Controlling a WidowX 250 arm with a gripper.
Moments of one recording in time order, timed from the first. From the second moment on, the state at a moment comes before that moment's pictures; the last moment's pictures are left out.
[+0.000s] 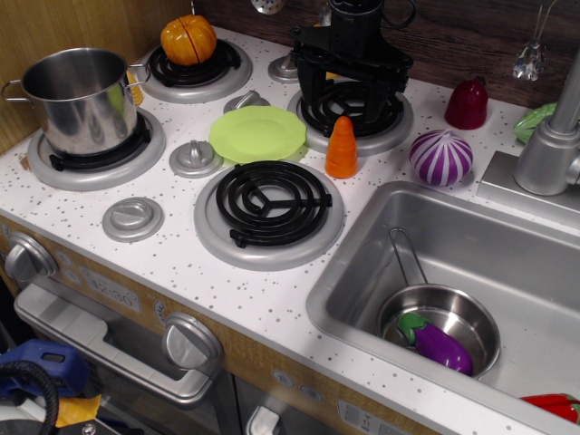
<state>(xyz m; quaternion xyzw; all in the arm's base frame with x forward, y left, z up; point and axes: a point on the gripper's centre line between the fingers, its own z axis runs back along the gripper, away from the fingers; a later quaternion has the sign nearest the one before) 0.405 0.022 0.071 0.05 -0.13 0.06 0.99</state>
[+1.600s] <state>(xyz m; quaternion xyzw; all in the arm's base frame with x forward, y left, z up) 0.398 0.037 0.069 0.08 -0.05 0.05 0.99</state>
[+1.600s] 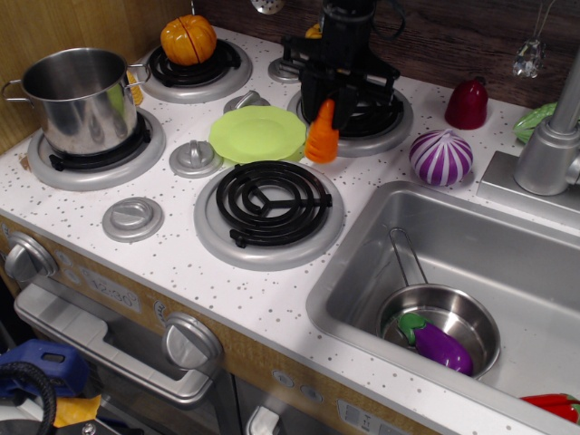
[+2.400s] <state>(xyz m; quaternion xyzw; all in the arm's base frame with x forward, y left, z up) 0.395 0.110 0.071 0.11 -0.12 -0.01 0.99</state>
